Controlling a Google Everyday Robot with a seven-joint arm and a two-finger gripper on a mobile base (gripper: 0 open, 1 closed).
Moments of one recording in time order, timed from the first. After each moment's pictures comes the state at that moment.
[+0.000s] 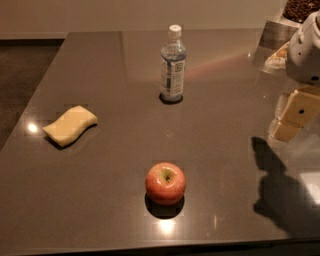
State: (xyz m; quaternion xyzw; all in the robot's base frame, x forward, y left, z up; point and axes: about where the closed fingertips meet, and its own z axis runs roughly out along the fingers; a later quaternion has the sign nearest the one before) arm 0.438 -0.217 0.976 -0.60 0.78 -0.03 0.16
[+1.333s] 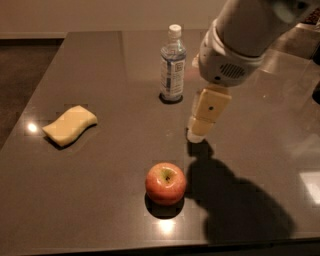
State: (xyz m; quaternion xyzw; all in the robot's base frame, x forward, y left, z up) arm 0.469 -0.088 0.961 -0.64 0.74 0.01 0.20
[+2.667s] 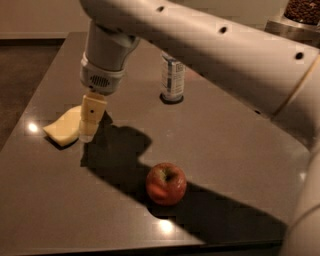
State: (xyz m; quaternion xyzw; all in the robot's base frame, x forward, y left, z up) arm 0.530 0.142 0.888 -0.69 0.69 0.13 0.17
